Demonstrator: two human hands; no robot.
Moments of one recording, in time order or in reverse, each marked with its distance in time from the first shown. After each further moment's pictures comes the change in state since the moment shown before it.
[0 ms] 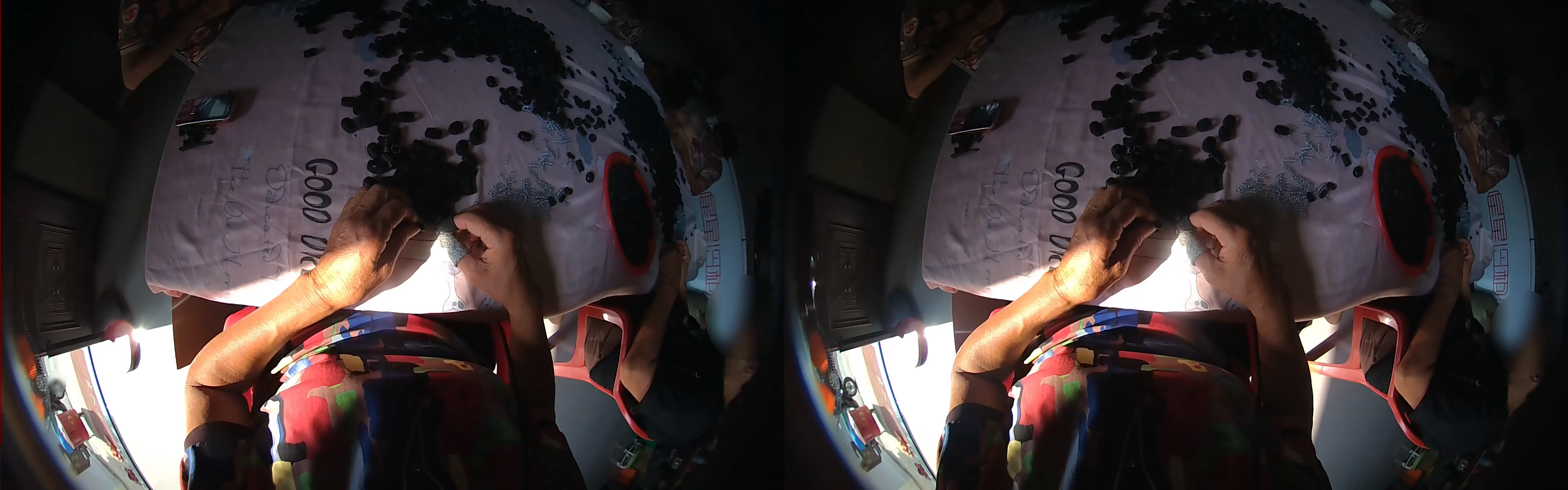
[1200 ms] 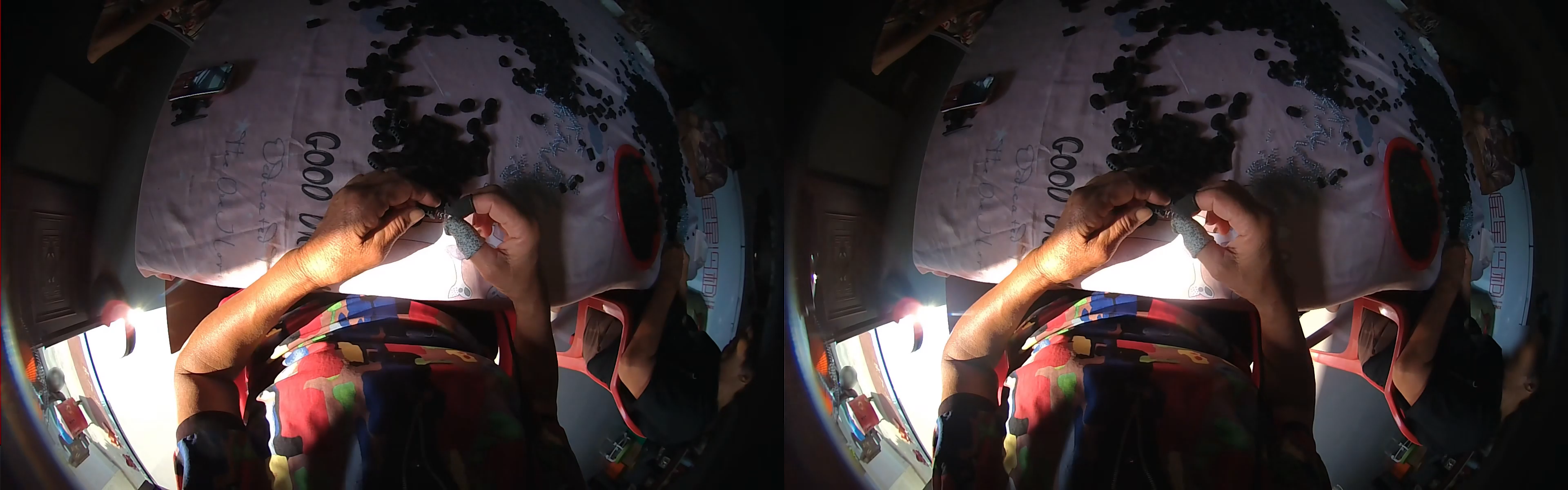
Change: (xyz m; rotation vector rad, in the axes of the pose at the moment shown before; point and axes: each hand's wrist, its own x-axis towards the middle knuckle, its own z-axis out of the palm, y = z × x) left_hand 0.002 -0.003 -0.014 -0.386 -0.148 -0.143; right_hand 0.002 -0.011 0.000 0.148 0.012 -0.055
